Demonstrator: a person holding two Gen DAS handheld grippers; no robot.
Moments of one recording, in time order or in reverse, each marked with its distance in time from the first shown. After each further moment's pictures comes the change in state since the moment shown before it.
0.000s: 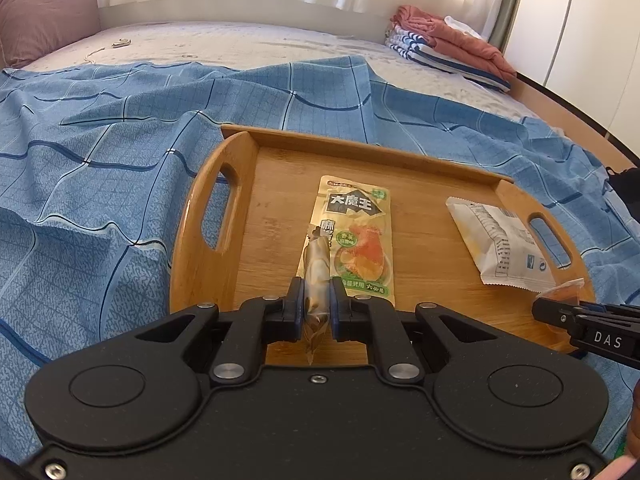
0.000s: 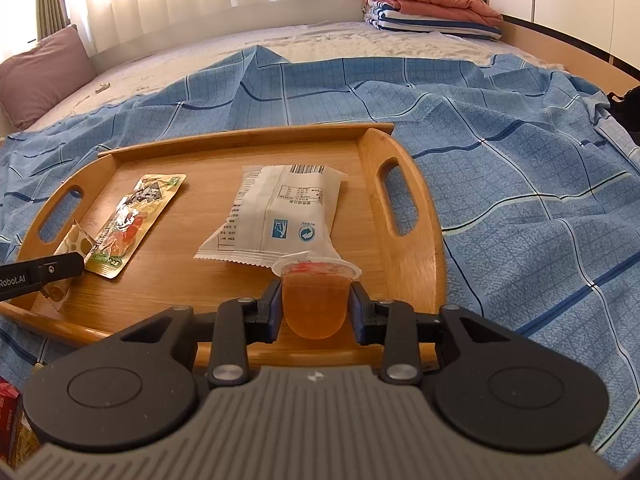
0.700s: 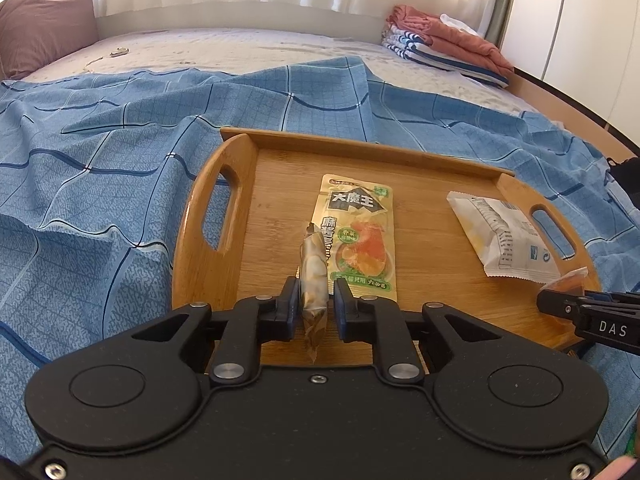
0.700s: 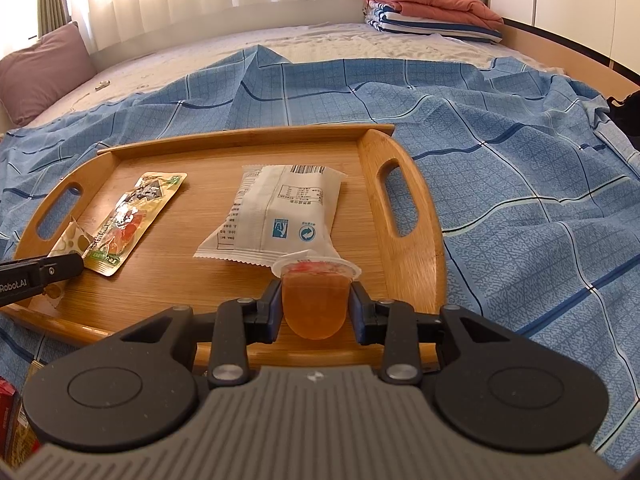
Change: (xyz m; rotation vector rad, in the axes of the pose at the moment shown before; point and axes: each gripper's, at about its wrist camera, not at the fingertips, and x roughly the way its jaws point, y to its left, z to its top) left arm -0.001 -0.003 -0.004 0.033 -0.010 0.013; right arm 0.000 0.001 -0.001 -0.011 -0.005 -0.005
